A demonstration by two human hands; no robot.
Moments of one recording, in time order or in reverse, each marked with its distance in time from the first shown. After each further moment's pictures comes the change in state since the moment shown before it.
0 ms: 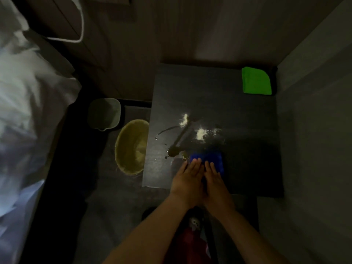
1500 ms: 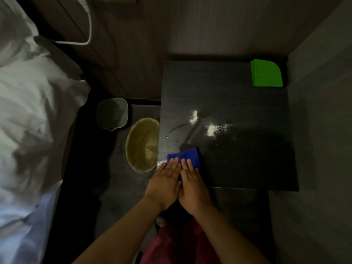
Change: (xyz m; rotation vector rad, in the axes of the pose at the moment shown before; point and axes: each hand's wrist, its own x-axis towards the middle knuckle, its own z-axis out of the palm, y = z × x) left_hand -0.063 -0.086 0.014 -0.096 0.086 -0.059; right_hand 0.008 -0.092 0.048 -0.079 0.031 -0.128
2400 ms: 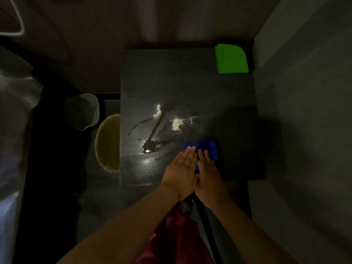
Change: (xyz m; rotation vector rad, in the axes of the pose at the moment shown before) left_hand 0.083 0.120 0.001 0.094 -0.041 0.167; right_hand -0.025 0.129 -0.051 0.062 0.065 0.150
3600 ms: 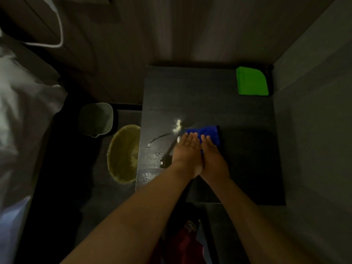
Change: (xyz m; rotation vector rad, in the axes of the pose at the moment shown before) left_hand 0.041 -0.053 -0.073 0.152 -0.052 -0.166; right_hand 0.097 -0.054 -0.028 -0.132 0.059 0.033
